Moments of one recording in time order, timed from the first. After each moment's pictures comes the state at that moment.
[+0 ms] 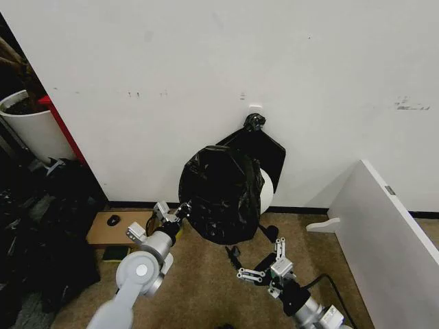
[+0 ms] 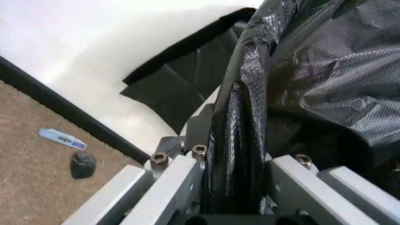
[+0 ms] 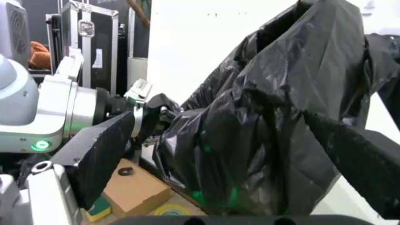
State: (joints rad) left arm 1.23 -1.22 -0.31 -1.94 -1.37 0.18 -0.18; right arm -1.63 0.97 0.17 2.17 0.13 0.37 -0.05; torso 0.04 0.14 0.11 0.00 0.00
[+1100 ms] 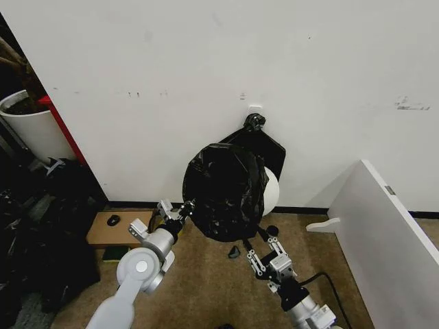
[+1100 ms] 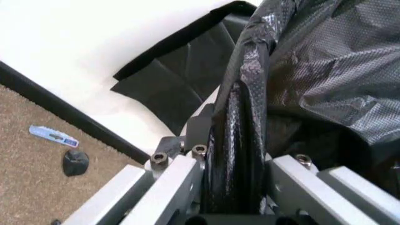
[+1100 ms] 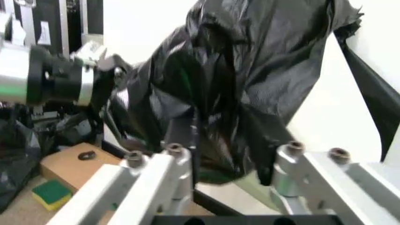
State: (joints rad) left arm 1.22 -1.23 -0.31 -1.95 -1.37 0.22 -0.18; right arm -1.62 0.96 0.11 2.13 0.06 0.30 0.16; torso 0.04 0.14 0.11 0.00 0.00
